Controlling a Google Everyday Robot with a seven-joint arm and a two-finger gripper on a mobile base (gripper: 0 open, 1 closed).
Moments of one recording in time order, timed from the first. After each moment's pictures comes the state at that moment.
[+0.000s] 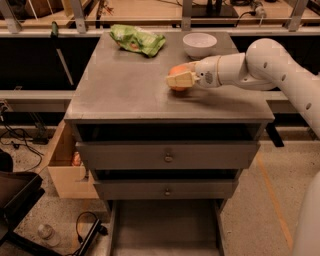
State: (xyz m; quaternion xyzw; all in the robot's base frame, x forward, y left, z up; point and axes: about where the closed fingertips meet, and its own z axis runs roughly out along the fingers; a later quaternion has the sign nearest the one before) arm 0.731 -0.063 0.861 -0.40 0.72 0.31 0.47
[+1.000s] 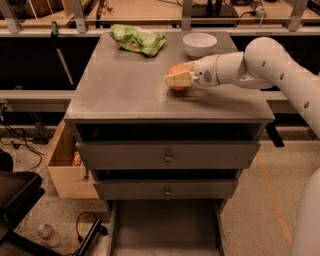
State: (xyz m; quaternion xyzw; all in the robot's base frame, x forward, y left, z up) arm 0.731 -0.057 0.862 -0.40 0.72 0.32 0.47
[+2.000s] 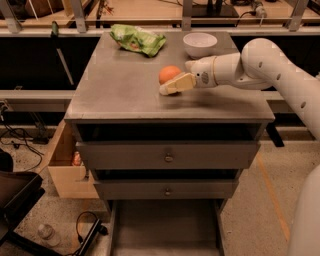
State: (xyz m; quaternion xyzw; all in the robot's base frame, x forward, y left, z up) arm 0.731 -0.051 0.860 -0.40 0.72 0.32 0.47
